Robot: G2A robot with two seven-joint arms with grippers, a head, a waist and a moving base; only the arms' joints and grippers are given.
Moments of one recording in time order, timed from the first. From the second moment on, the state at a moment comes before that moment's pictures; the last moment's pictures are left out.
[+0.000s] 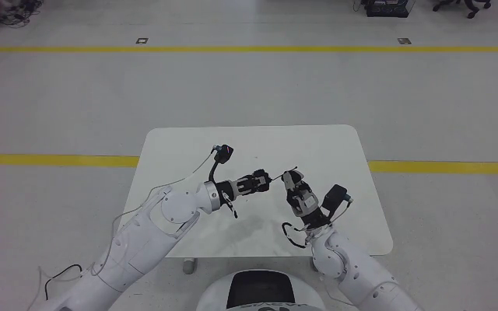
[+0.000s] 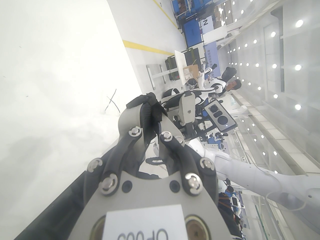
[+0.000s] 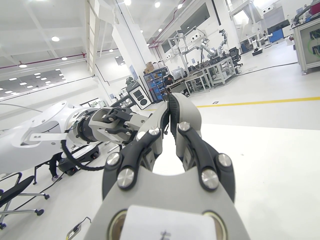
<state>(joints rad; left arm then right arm) 1.24 -1.03 -0.88 -1.69 -0.11 -0.02 -0.53 -1.53 -1.13 0.88 -1.50 -0.86 -0.32 -0.74</state>
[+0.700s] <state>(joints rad) 1.24 -1.03 -0.88 -1.69 -0.11 -0.02 -0.53 -1.54 -1.16 0.91 -1.49 -0.87 -0.34 -0.72</state>
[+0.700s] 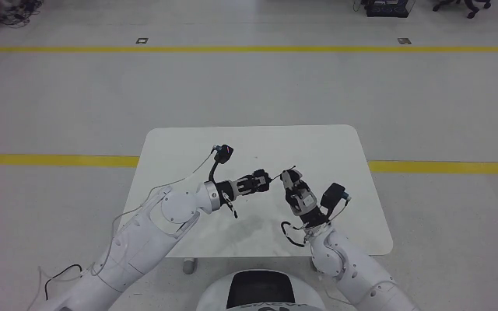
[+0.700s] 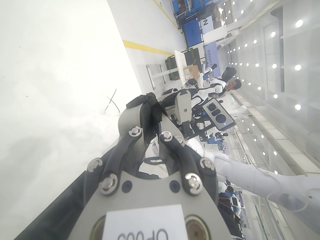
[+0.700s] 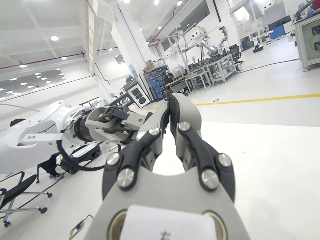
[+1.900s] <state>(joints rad) 1.24 -1.03 -0.88 -1.69 -0.11 -0.02 -0.53 -1.56 -1.17 0.93 -1.49 -0.89 -0.34 -0.72</state>
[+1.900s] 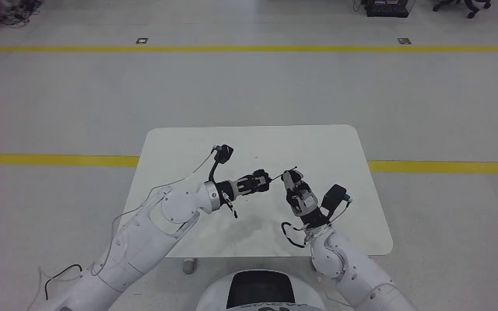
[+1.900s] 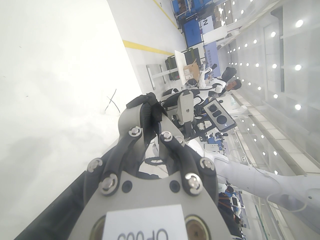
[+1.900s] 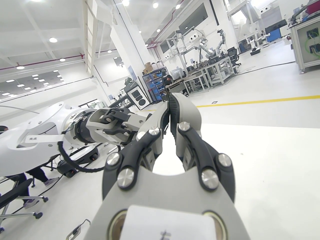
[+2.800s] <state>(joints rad) 1.24 -1.03 -0.88 -1.69 -0.11 -0.02 -0.53 -1.56 -1.18 0.94 -1.48 -0.90 -0.34 -0.72</state>
